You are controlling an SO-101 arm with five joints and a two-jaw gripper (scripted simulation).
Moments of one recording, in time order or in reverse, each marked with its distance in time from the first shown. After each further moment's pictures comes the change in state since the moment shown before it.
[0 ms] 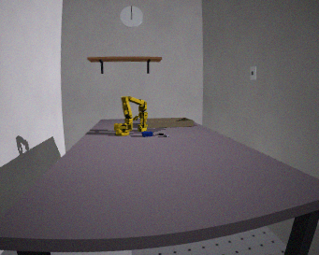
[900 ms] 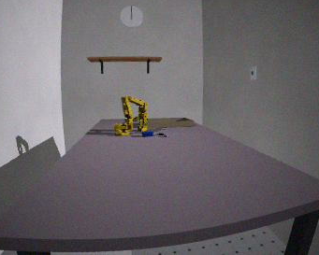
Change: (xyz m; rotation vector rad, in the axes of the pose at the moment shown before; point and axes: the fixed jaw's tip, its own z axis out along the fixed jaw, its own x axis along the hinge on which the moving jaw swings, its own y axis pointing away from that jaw) arm -0.007 0.004 0.007 -0.005 -0.029 -0.001
